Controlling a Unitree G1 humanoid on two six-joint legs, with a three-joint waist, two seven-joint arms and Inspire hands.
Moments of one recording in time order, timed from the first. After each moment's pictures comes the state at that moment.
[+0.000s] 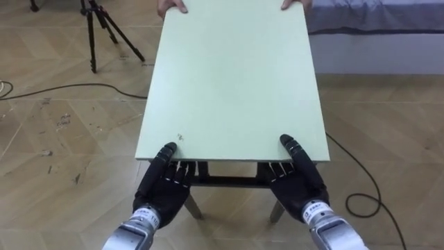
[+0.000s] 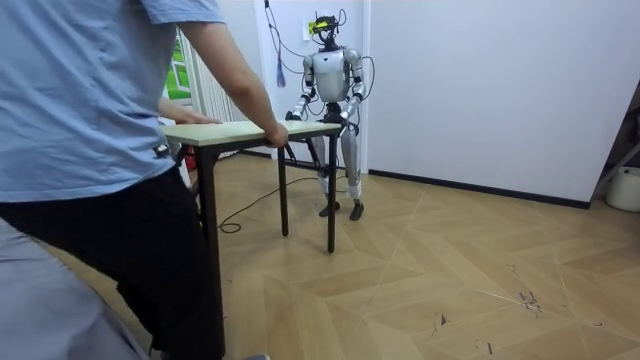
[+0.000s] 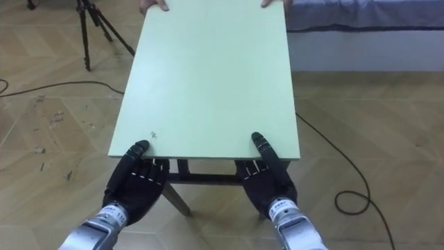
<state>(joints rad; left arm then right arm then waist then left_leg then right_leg) 0.12 0.13 -0.08 0.26 -1.43 0.20 0.08 0.08 -0.19 0.19 0.25 1.53 0.10 -0.11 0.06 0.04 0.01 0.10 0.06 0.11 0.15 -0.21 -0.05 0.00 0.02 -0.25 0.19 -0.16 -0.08</state>
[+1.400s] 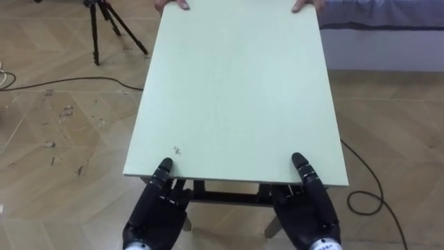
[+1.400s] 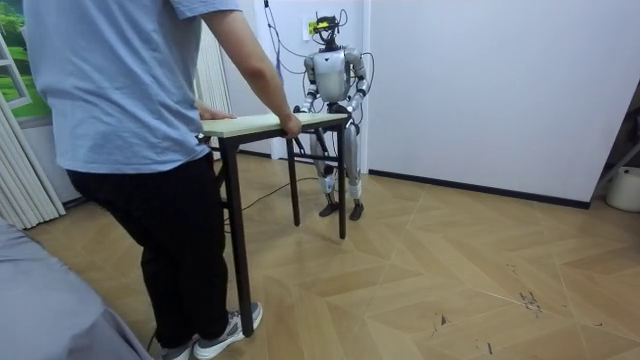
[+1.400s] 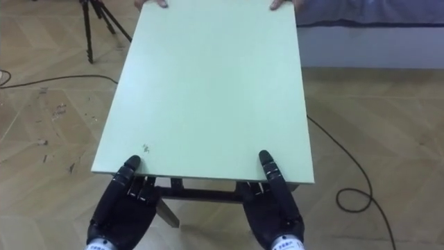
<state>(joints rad) 0.46 0.14 -0.17 -0.06 -1.32 0.07 0.00 0.40 -0.20 0.29 -0.02 1.49 -0.04 0.02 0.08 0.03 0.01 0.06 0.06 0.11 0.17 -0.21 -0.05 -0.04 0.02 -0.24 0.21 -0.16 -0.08</state>
